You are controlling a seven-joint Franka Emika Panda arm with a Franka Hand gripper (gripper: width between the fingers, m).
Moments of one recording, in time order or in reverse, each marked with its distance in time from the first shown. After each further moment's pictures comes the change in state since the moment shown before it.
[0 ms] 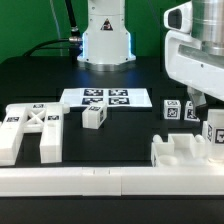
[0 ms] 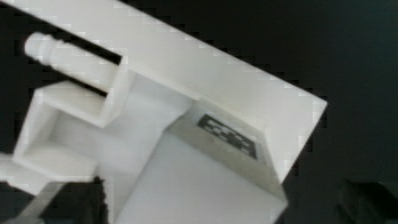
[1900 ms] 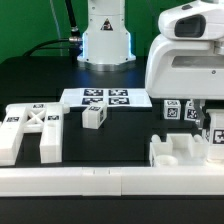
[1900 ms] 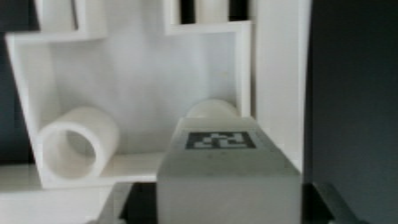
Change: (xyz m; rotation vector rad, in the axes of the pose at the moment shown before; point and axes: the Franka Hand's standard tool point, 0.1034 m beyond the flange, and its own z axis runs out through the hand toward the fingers) arm -0.001 0.003 0.002 -0.068 0.046 -0.953
